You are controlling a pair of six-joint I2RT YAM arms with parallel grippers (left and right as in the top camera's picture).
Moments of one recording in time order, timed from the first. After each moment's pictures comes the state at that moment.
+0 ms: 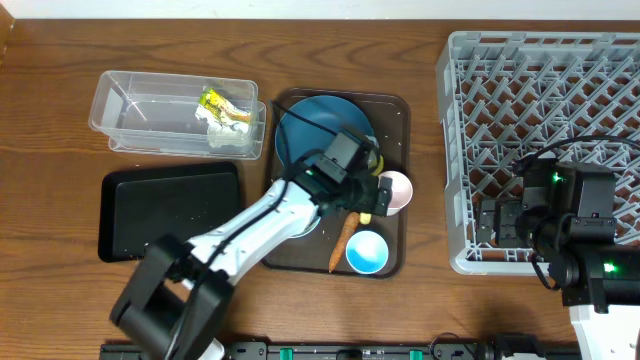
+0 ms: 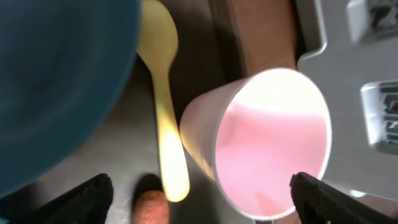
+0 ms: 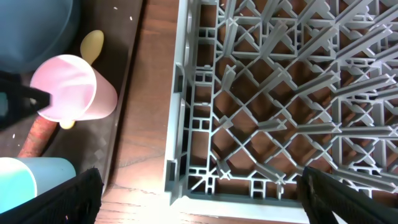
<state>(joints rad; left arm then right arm) -0.69 1.72 1.10 -0.42 0.23 -0.49 -0.01 0.93 0.97 -1.02 -0.08 -0.01</state>
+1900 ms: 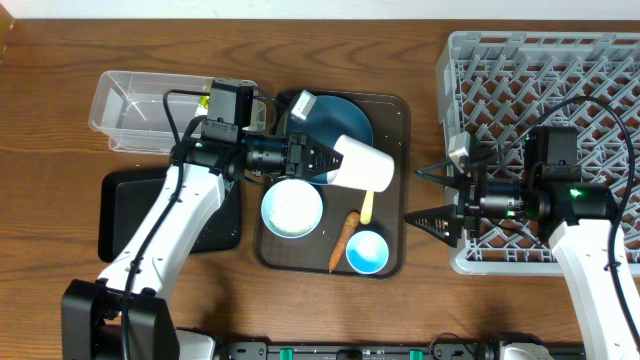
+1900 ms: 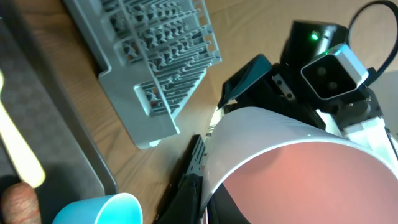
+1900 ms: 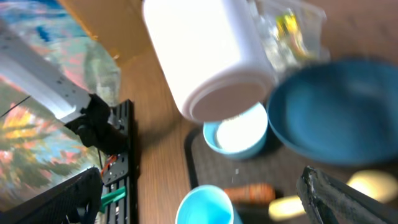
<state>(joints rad) -0.22 1.53 1.10 -0.43 1.27 -0.39 -0.01 1.25 0.98 -0.88 -1.25 -0.68</state>
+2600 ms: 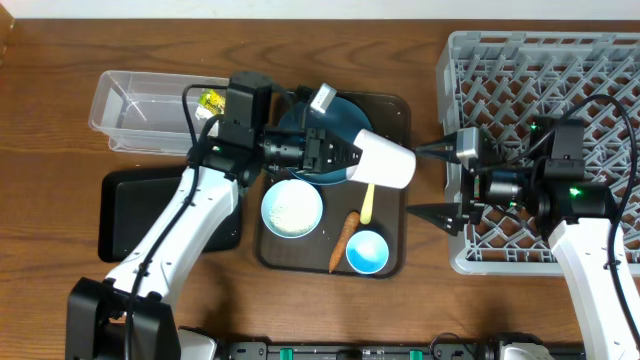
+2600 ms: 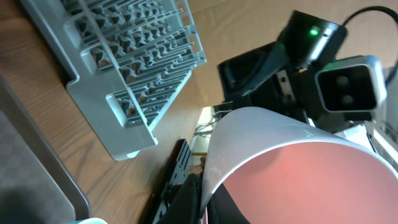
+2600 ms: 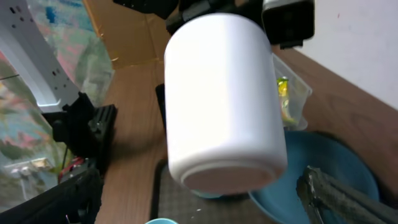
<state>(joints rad) -0.32 1.53 1.09 -0.21 1.24 -0.63 -0.01 1.25 0.98 -0.66 -1.35 -0.77</state>
